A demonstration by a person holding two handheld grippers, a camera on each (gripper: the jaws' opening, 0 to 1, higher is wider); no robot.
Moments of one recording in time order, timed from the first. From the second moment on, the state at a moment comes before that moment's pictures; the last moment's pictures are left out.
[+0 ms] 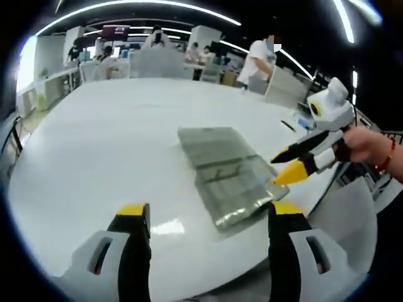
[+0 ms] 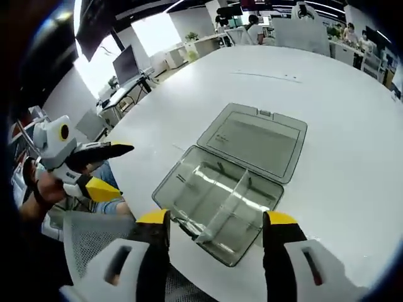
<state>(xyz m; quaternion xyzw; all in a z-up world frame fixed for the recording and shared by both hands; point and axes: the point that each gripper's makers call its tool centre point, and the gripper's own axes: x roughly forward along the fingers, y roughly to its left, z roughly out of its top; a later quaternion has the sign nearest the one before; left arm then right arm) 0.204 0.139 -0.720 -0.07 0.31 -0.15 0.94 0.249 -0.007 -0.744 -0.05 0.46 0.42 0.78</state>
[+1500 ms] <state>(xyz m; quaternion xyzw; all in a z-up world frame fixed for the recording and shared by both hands) 0.200 0.168 -0.777 0.03 0.44 -0.05 0.89 0.236 -0.042 -0.716 0.00 0.42 0.45 0.79</state>
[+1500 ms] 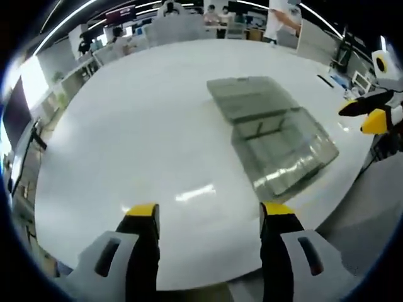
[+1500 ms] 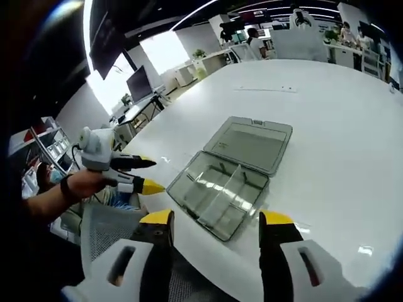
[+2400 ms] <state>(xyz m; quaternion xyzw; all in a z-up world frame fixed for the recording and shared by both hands) 0.201 0.168 -0.809 0.00 0.51 -0.05 0.86 0.233 -0.042 -0.722 0.01 0.42 0.45 0.79</state>
